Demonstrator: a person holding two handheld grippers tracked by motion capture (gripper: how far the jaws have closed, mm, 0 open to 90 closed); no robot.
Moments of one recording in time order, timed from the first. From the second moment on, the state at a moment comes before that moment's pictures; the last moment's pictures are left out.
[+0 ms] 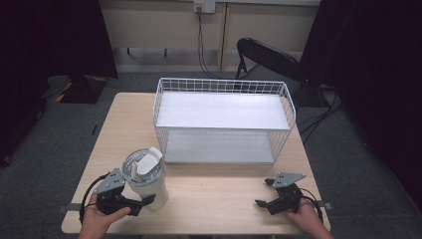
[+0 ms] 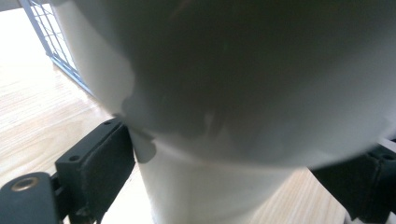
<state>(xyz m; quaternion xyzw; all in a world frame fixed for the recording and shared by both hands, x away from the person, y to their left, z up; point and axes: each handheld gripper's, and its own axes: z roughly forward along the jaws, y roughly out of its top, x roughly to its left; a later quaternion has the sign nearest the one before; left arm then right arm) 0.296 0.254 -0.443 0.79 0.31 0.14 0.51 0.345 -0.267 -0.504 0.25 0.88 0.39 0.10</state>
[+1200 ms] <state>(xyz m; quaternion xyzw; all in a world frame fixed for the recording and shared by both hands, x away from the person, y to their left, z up) 0.305 0.239 -0.446 0.72 0.30 0.16 0.61 0.345 -0.267 -0.504 0.25 0.88 0.39 0.10</state>
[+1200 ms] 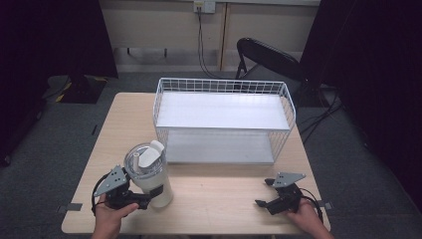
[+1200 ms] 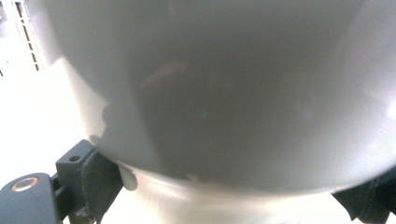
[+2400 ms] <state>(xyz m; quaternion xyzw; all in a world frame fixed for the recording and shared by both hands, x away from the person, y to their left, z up) 0.339 0.207 -0.394 0.73 0.31 0.16 0.58 0.345 -0.267 -0.504 0.25 0.88 0.39 0.10</state>
